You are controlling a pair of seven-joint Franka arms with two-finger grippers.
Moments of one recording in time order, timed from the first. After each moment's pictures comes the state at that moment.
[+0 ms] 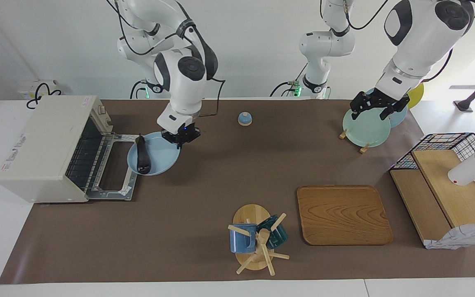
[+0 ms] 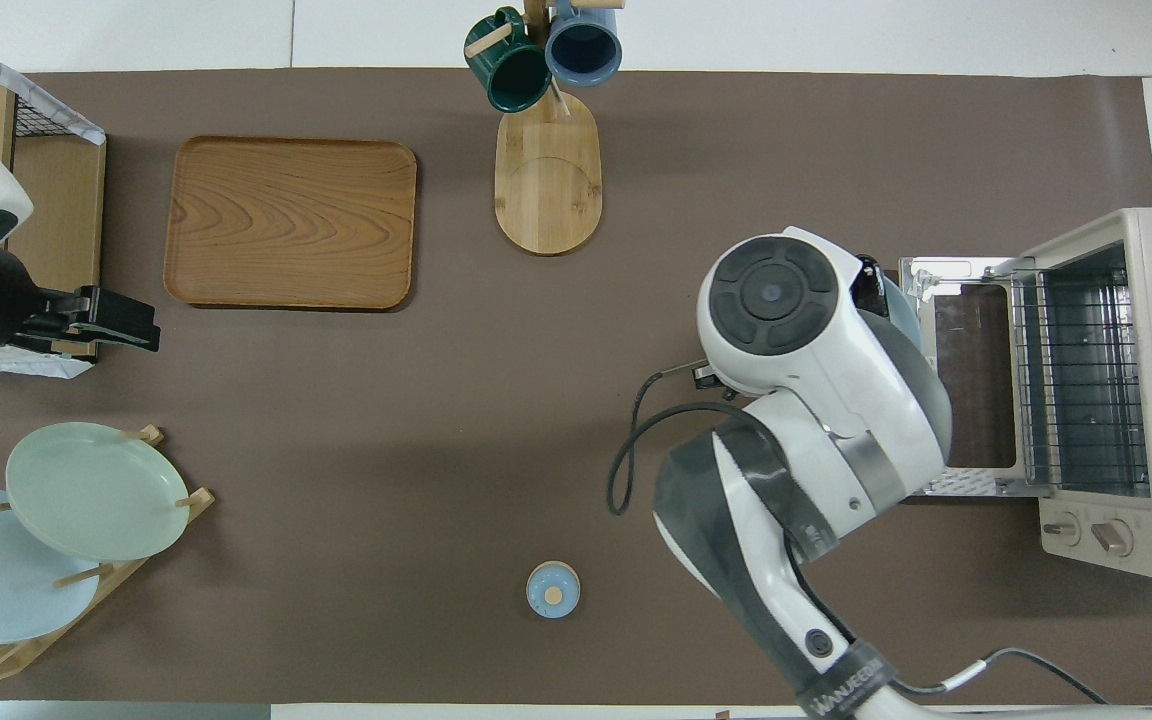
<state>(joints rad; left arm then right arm) -0.09 -0.04 -0.03 -1.70 -0.04 1.60 -0.03 0.53 0.16 -0.03 -1.82 -0.19 1.85 0.39</state>
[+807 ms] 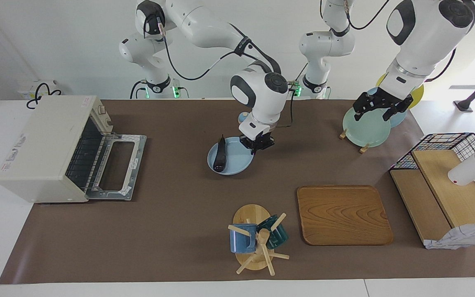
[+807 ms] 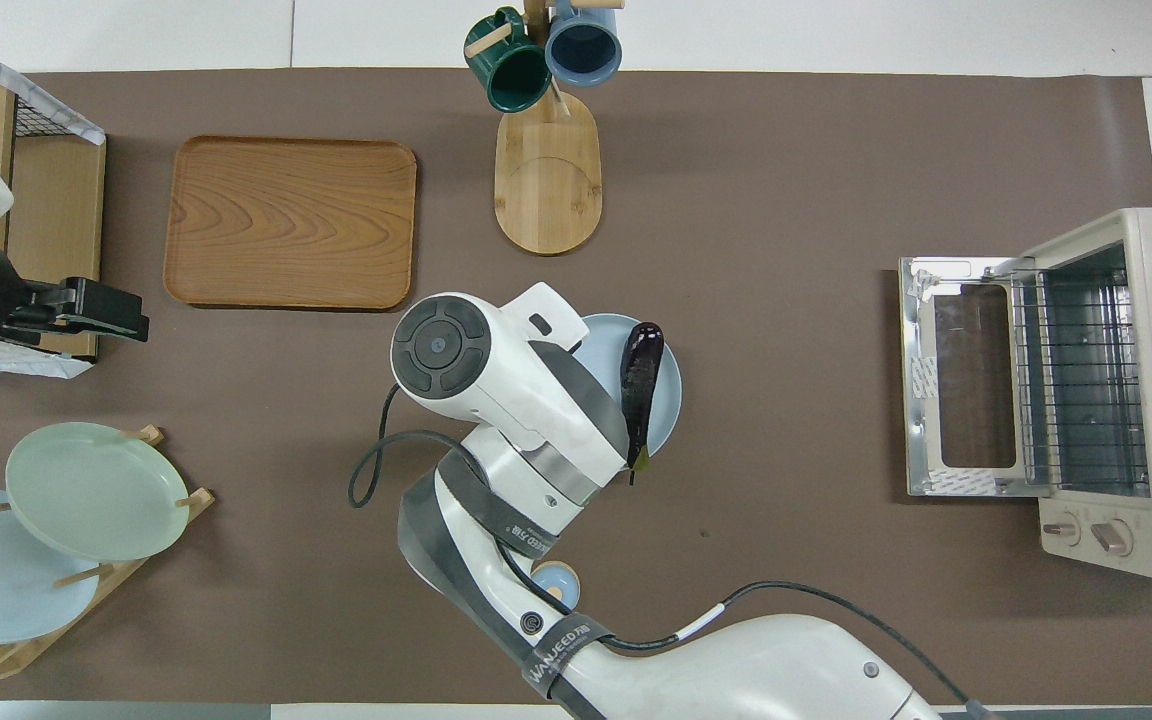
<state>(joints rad) -0.08 -0.04 -0.01 -1.70 -0.04 1.62 -0.03 0.77 0.54 -0.03 -1.48 -0.04 1.96 0.85</state>
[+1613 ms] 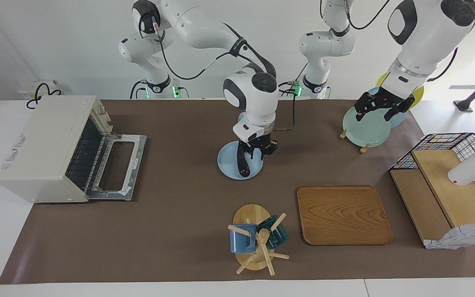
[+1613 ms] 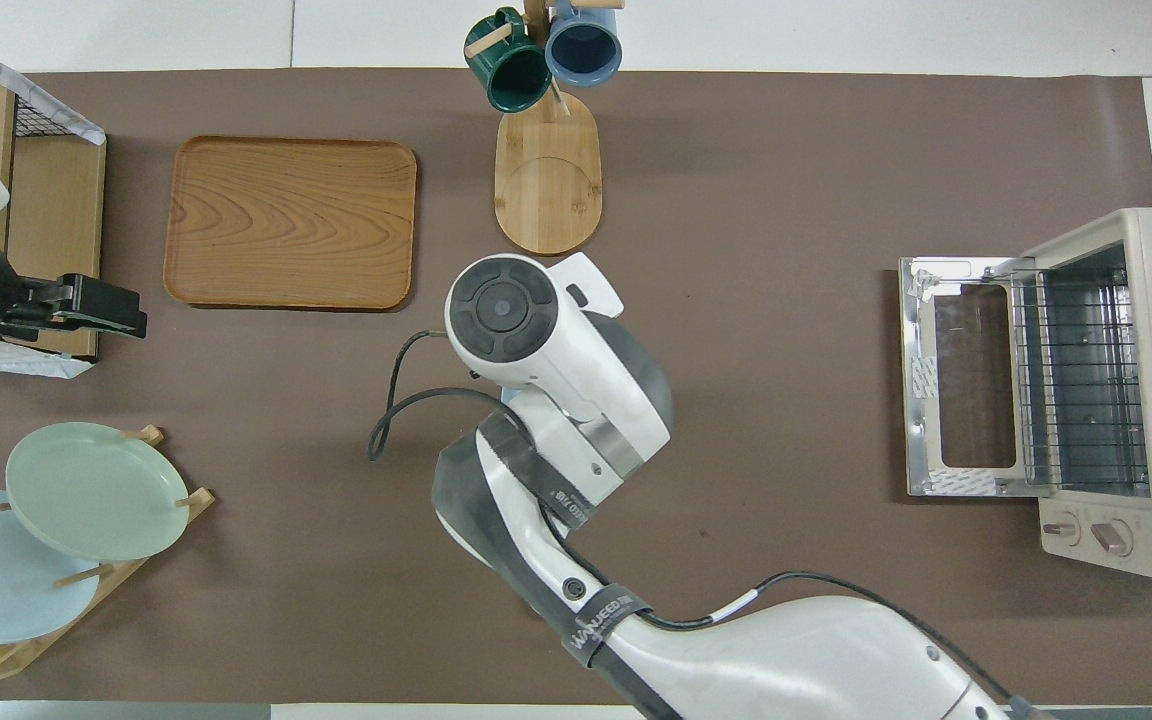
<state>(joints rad) -0.08 -0.04 -0.02 -1.70 -0.04 1.63 -0.03 0.66 0.48 -0.02 -1.49 -0.02 1.97 0.79</state>
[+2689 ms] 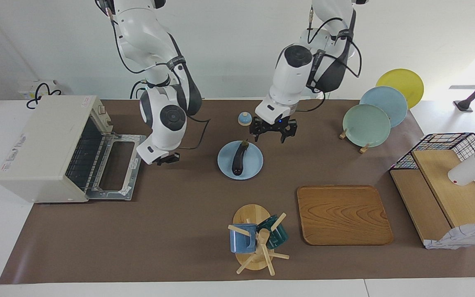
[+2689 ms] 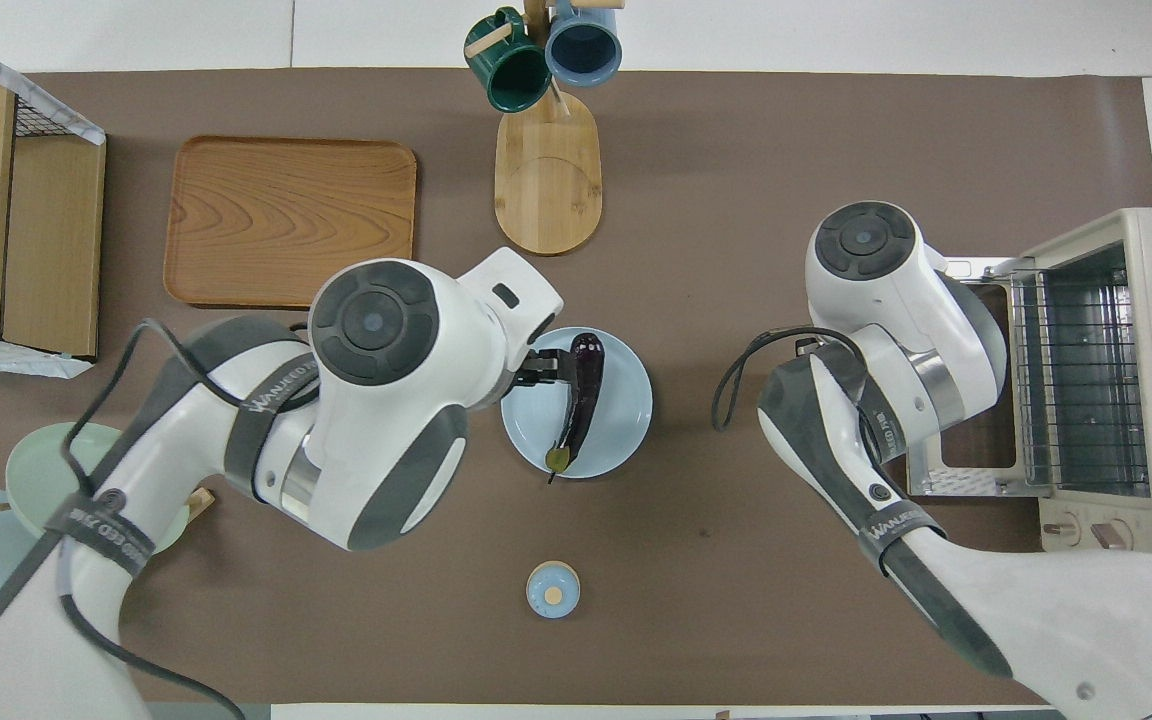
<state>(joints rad) -0.62 0.16 -0.05 -1.88 -0.08 2.13 -0.53 0.26 0.27 -0.03 -1.97 -0.30 1.97 0.40</state>
